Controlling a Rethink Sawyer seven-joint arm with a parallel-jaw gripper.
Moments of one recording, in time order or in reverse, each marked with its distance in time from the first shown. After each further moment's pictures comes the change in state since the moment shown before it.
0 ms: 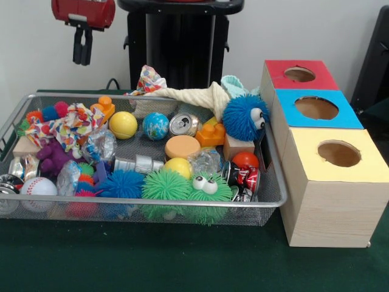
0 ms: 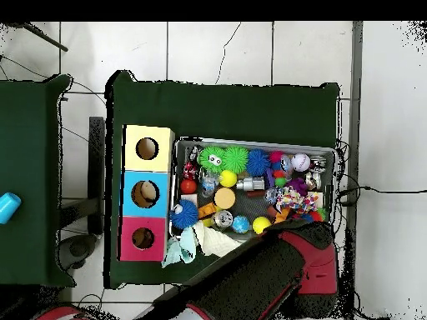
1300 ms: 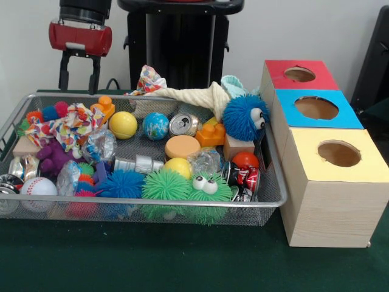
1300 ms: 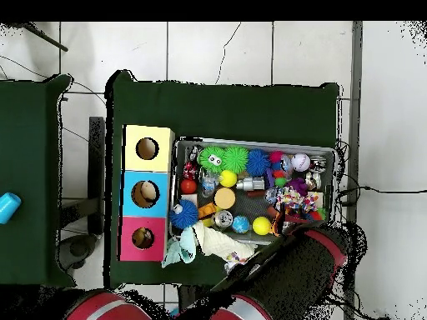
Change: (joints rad) arm -0.118 -0.021 0.088 0.000 0.255 0.031 -0.409
